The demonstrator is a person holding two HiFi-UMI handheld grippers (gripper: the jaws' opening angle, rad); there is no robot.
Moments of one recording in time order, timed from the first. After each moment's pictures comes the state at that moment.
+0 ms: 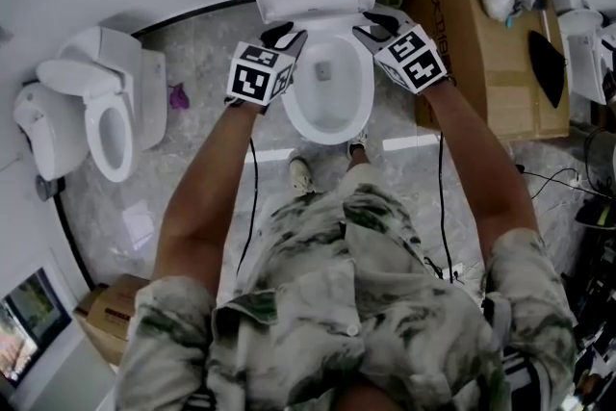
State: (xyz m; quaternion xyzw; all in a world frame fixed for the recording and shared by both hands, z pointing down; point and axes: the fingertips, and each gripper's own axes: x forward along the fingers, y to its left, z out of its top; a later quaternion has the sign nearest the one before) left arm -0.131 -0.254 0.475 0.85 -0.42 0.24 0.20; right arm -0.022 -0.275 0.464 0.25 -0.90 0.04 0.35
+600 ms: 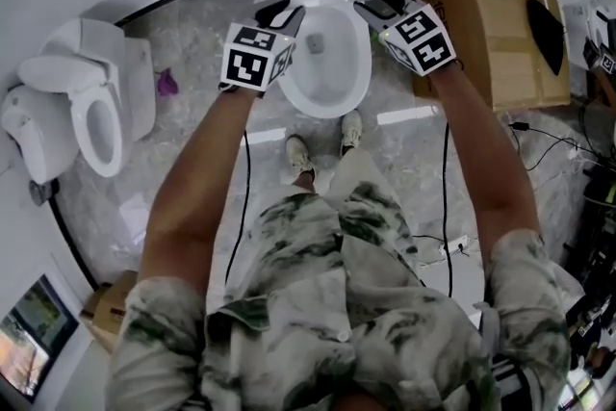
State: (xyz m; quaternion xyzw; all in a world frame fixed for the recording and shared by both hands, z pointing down) left arm -0.126 -0.225 0.489 0.86 -0.42 0.23 0.19; right arm -0.015 -0.244 0.479 0.29 -0.89 0.04 0.34
